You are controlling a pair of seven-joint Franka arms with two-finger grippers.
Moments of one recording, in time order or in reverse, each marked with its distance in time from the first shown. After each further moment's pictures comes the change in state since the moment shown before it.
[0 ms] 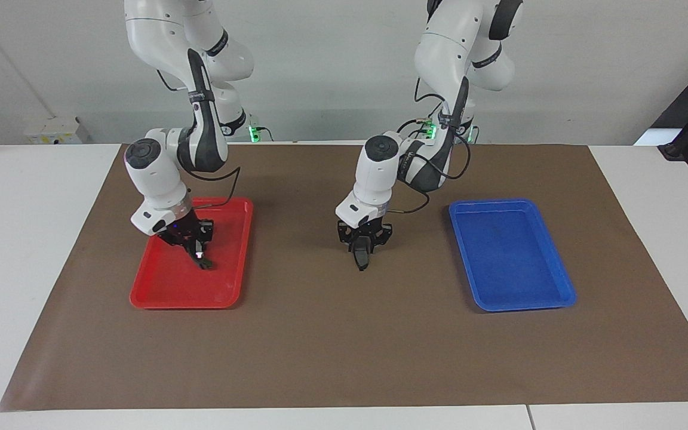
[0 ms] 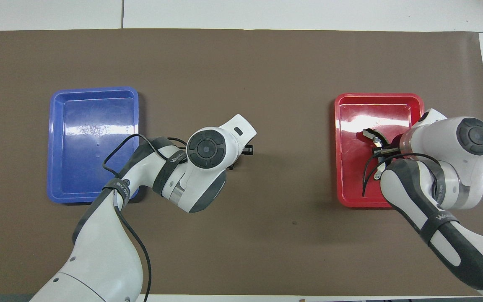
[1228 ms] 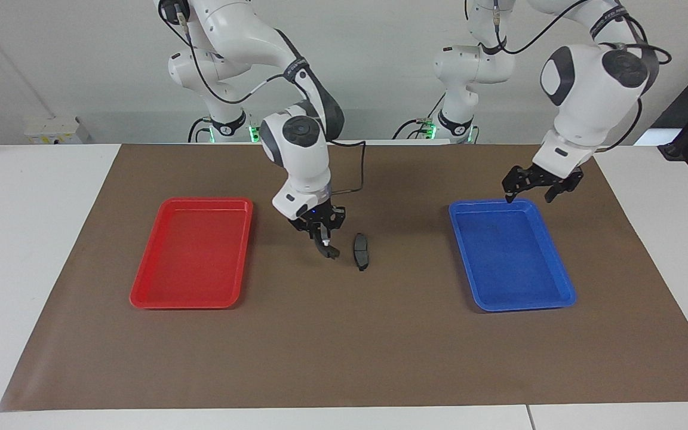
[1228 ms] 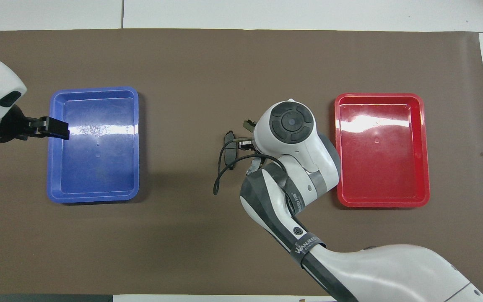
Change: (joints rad) left arm 0.600 -0.430 0.031 0.099 0.003 -0.715 0.590; right arm 0.450 0.237 0.133 0.482 -0.002 -0.214 0.715
